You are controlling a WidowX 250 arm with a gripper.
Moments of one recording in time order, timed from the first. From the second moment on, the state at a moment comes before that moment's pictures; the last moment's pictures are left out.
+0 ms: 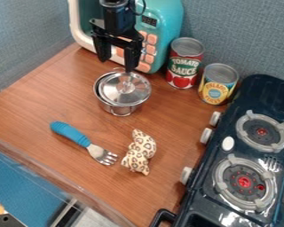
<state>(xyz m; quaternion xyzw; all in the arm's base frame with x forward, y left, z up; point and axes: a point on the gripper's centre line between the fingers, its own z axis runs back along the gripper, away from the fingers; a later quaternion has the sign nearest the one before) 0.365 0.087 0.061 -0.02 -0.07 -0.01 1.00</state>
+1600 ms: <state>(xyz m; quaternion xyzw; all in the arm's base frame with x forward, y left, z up) 0.283 -0.020 0.000 -0.07 -0.06 -0.19 0.98</state>
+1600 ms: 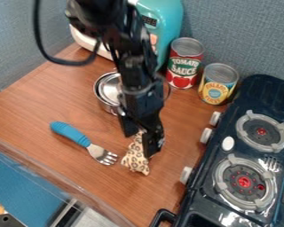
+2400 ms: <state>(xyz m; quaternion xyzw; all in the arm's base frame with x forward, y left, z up) 0.287 -0.016 -0.036 -0.06 -0.02 -0.19 0.98</state>
